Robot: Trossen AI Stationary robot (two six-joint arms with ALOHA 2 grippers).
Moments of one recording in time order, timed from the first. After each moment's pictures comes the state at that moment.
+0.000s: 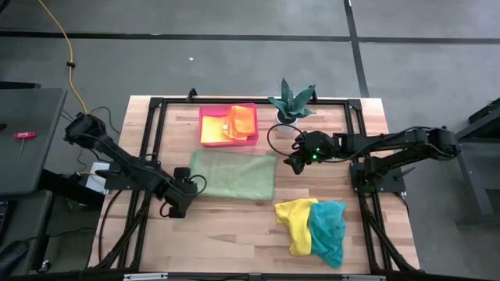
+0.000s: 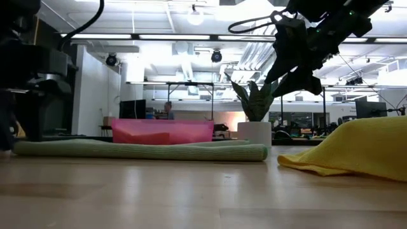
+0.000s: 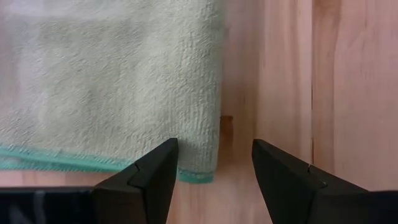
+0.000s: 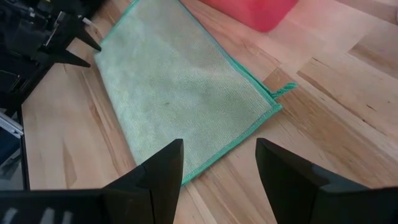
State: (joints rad) left arm -0.45 1.27 0.51 -0.60 -0.25 -0.49; right arm -0.10 1.16 0.65 -0.20 0.00 0.71
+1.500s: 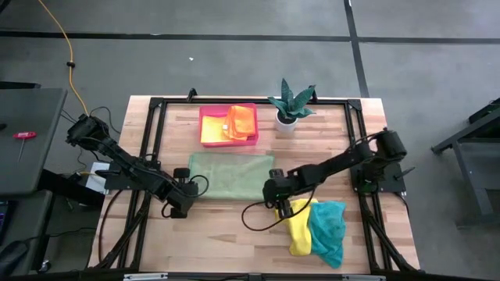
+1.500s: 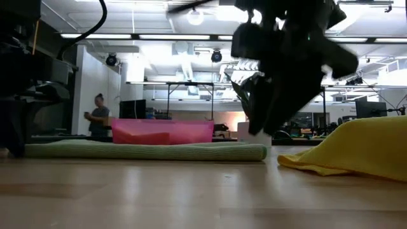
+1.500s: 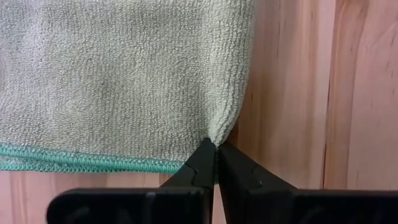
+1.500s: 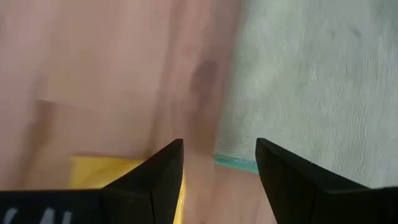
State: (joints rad) left arm -0.45 1.32 0.51 -0.59 -0.25 -0.55; right arm 0.25 1.79 1.07 -0.38 0.02 0.02
